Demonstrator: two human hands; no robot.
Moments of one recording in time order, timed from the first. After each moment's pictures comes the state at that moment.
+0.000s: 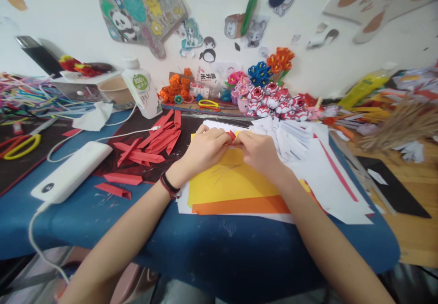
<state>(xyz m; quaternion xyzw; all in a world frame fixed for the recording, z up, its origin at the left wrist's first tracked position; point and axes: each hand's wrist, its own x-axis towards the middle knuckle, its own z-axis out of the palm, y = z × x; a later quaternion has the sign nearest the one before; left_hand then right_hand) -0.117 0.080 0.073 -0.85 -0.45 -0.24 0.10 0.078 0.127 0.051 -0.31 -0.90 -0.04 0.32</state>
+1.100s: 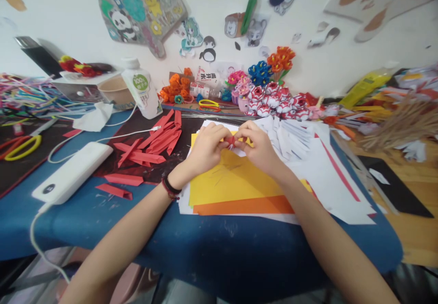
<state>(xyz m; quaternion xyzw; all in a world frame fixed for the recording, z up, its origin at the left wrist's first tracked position) -0.114 0.081 0.071 -0.82 -0.46 -0.36 -0.01 0.069 0.126 0.064 -0.28 -0.82 0.23 0.43</state>
